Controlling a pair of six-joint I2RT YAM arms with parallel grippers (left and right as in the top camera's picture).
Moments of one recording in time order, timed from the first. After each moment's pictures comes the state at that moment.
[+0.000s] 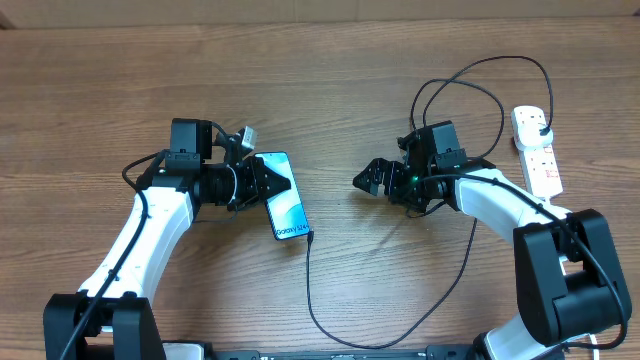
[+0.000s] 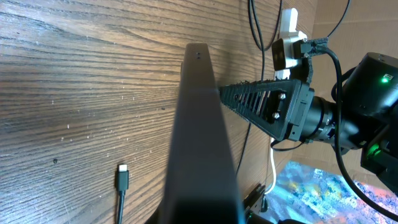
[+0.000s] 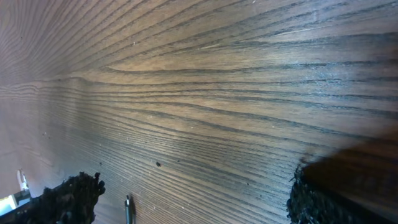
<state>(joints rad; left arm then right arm) -0.08 1.51 0.94 -0.55 0.84 -0.44 0.25 1.76 0.91 -0.32 -0.54 0.51</state>
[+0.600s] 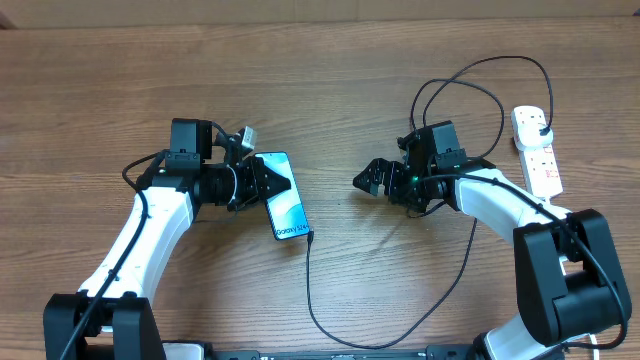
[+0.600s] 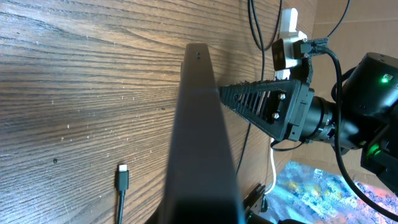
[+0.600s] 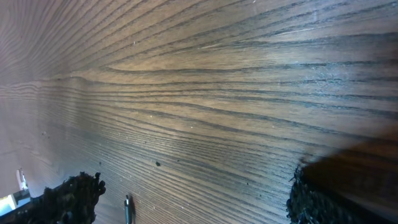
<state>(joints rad) -0.08 1.51 0.94 -0.55 0.84 -0.44 0.25 1.76 0.91 -0.32 -0.54 0.51</state>
